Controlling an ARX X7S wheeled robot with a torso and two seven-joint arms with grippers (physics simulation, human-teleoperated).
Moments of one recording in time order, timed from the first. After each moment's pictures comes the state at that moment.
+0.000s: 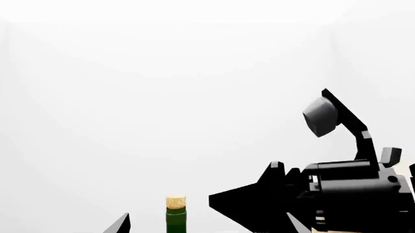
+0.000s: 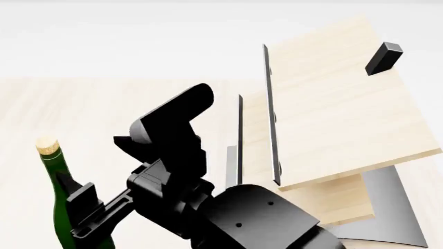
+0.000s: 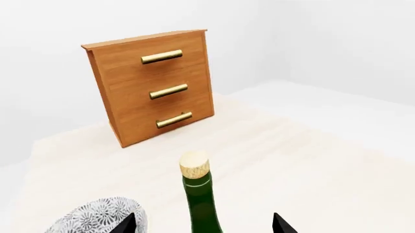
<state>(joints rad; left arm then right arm) 0.39 -0.37 0.32 0.70 0.03 0.25 -0.41 0.80 0.11 -0.38 -0.21 0.71 0.98 -0.26</state>
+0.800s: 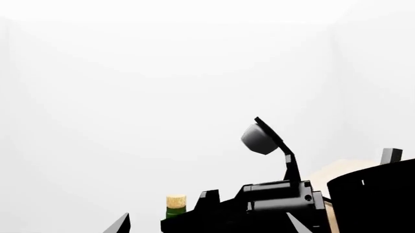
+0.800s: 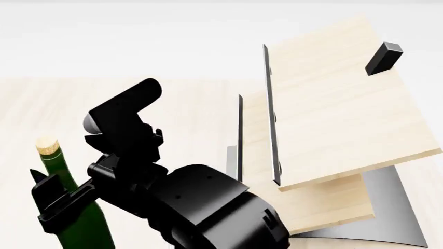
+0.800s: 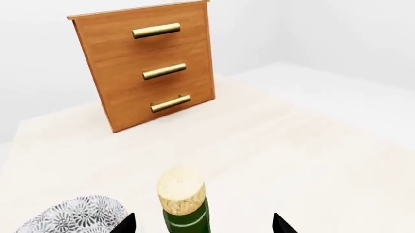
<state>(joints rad) 0.38 -0.38 0.33 0.70 0.02 0.25 -0.43 0.96 0.01 -0.64 0.20 0.69 0.73 -0.24</state>
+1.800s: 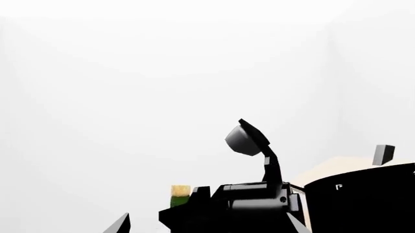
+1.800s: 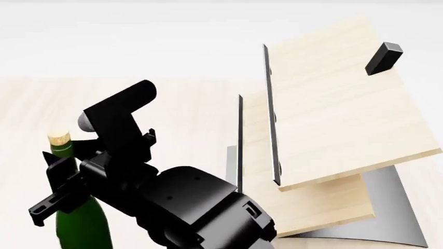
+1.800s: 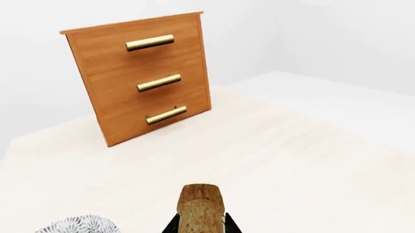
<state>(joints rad) 0.38 -0.39 0.36 0.69 0.03 0.25 -0.44 1.04 0.04 -0.87 0.34 0.92 0.47 -0.12</state>
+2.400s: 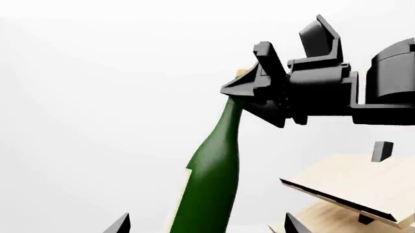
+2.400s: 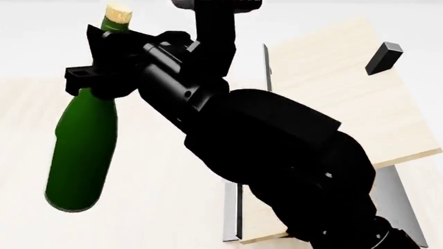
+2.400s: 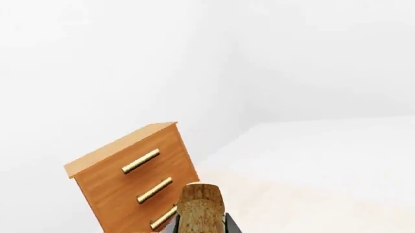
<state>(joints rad) 0.37 -0.39 0.37 0.69 0.04 0.24 -0.45 1.18 0.22 -0.55 0.09 1.38 0.62 0.21</state>
